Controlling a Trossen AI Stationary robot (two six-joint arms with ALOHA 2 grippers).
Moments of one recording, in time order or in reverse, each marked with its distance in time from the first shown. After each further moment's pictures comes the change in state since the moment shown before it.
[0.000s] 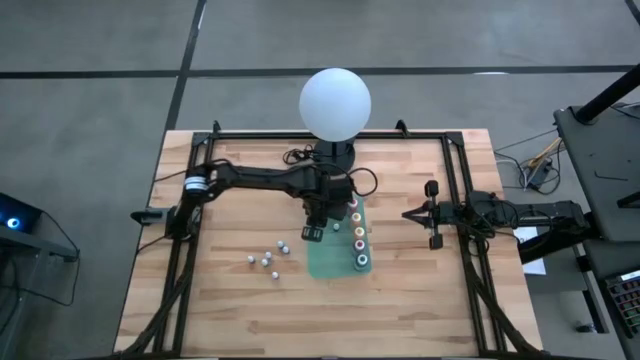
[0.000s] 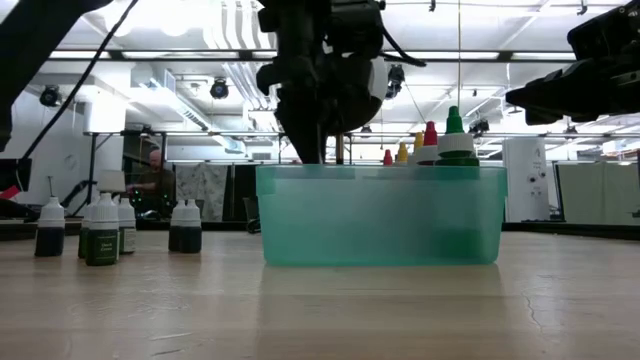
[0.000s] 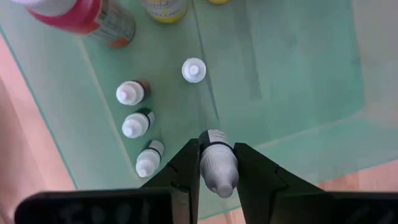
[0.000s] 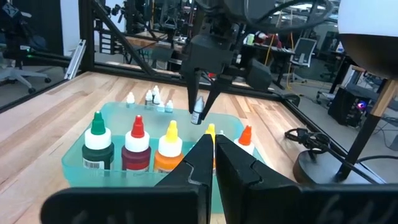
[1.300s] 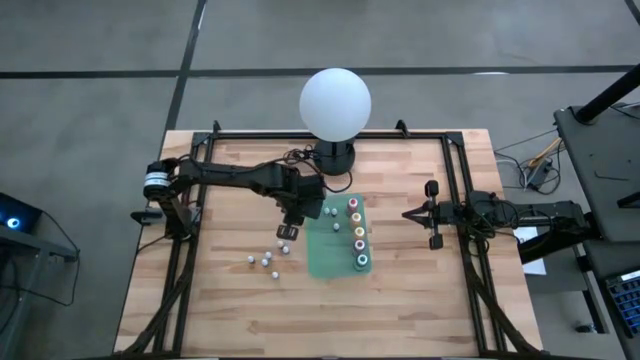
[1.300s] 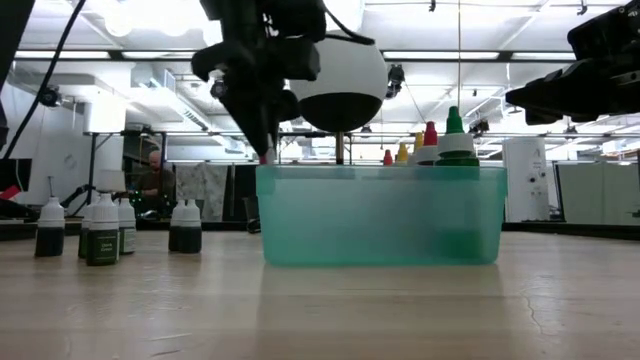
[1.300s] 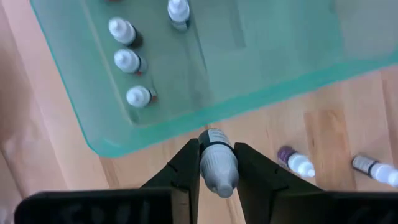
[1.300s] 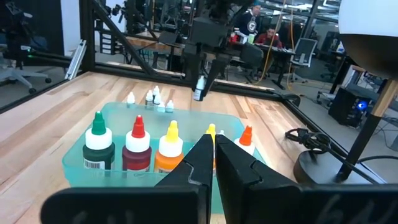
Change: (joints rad) left arm 0.010 -0.293 -0.353 0.126 -0.002 0.035; right arm 0.000 0.000 0.000 0.000 0.000 0.001
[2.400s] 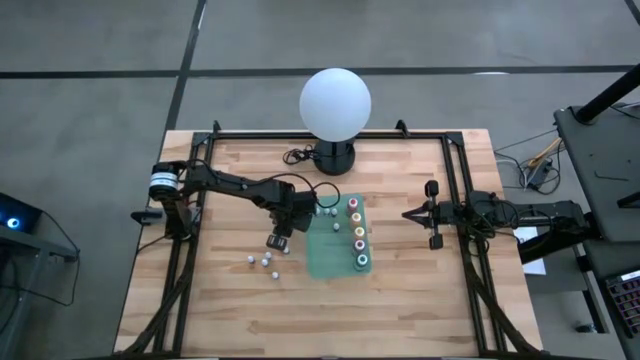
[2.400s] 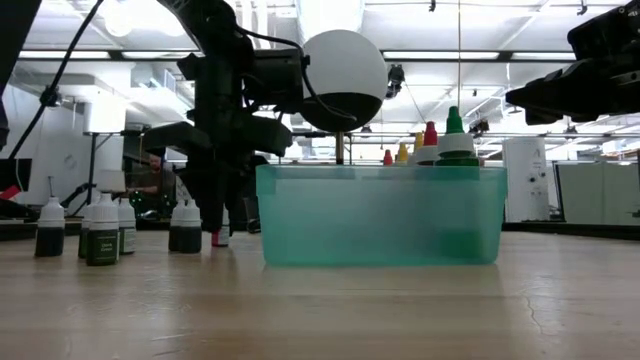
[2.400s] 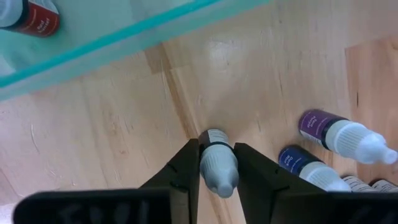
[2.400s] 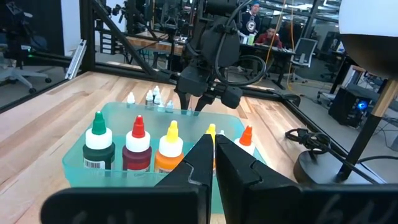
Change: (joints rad) left arm 0.001 0.034 -0.307 0.214 0.042 0.039; right arm 0.000 0.000 0.000 0.000 0.000 -0.002
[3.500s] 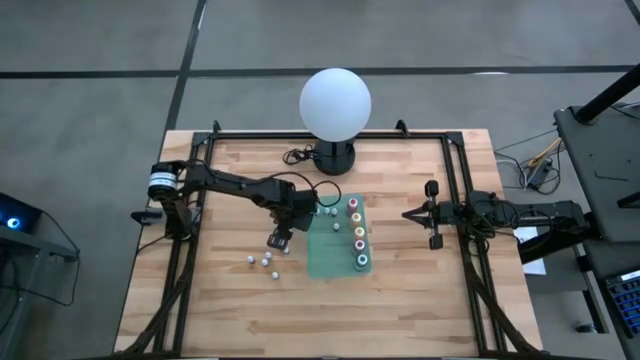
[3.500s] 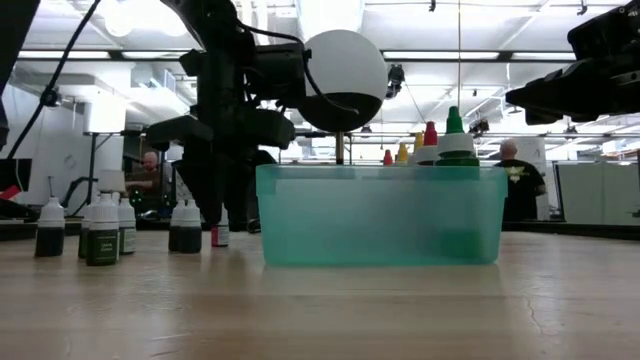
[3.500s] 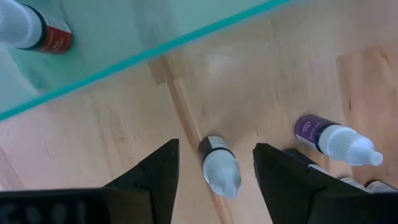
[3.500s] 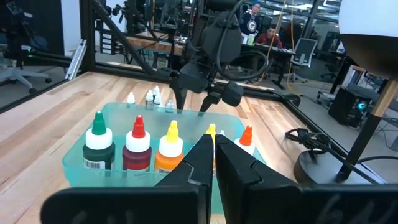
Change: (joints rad) left arm 0.000 -0.007 0.017 -0.006 0.003 0.017; right arm 0.000 0.000 0.000 0.000 0.000 0.001
